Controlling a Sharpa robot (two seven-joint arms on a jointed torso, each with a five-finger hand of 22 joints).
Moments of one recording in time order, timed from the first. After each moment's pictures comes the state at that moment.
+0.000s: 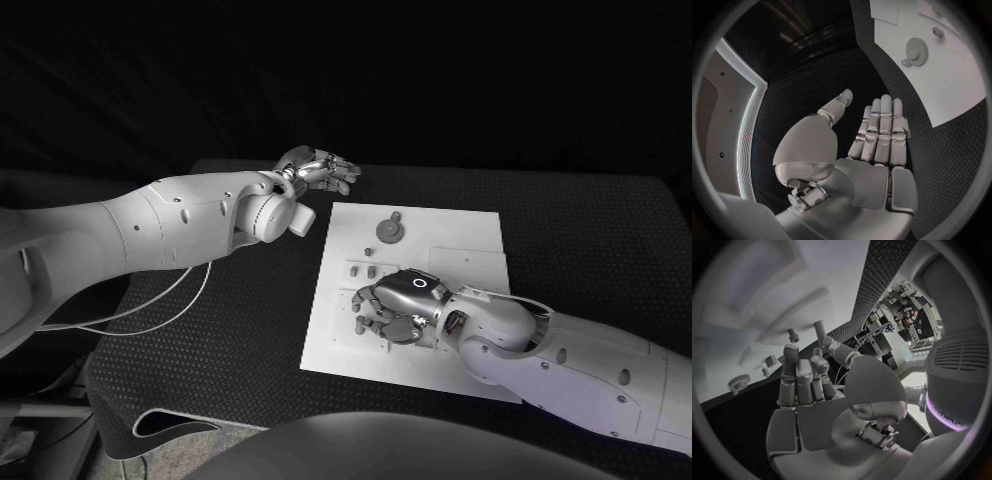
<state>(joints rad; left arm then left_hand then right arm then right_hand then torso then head) 1.22 -0.71 -0.13 1.18 -0.18 -0.29 0.23 1.05 -0.09 0.47 -0.27 0.05 0.84 0.20 0.25 0.51 1.13 0.14 0.07 0.22 0.95 0.08 0.60 0.57 0.01 0.90 -0.03 0.06 1.11 1.02 -0.55 -0.16 1.49 -1.74 -0.30 0.07 1.10 -0.03 0.63 -0.24 0.05 0.80 0.13 0.38 0.51 0.99 0.04 1.36 0.98 1.04 -0.08 1.58 0.90 0.25 0.99 0.04 0.92 1.31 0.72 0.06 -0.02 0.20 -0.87</state>
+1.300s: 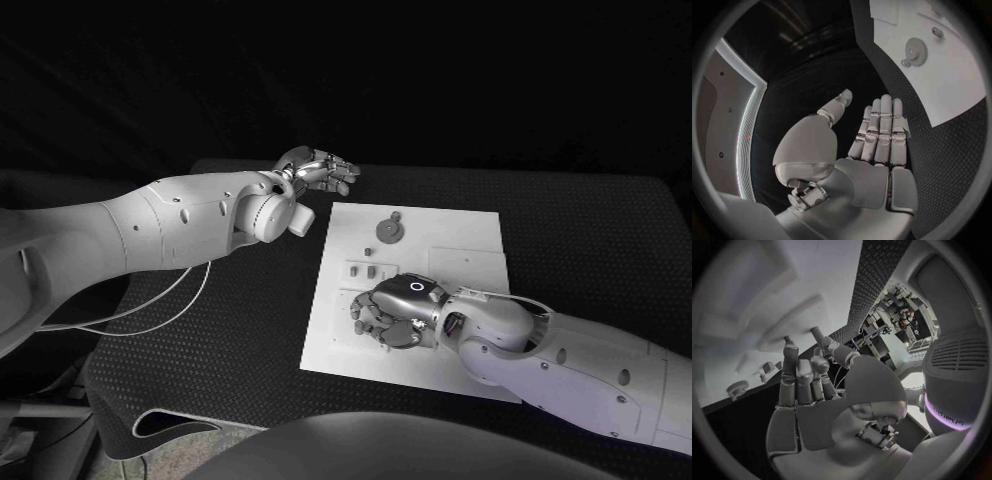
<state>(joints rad) 1.22 -0.71 -0.13 1.18 -0.18 -0.29 0.23 1.05 -0.09 0.47 -0.27 0.05 0.83 0.20 0.25 0.51 1.12 0.14 0.07 0.22 0.95 0.08 0.60 0.58 0.01 0.90 -0.03 0.06 1.11 1.02 -0.55 -0.16 1.49 -1.74 -0.25 0.08 1.10 -0.02 0.65 -0.26 0.05 0.80 0.13 0.40 0.52 0.99 0.04 1.36 0.97 1.04 -0.08 1.59 0.88 0.25 0.99 0.04 0.92 1.31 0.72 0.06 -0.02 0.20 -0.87</state>
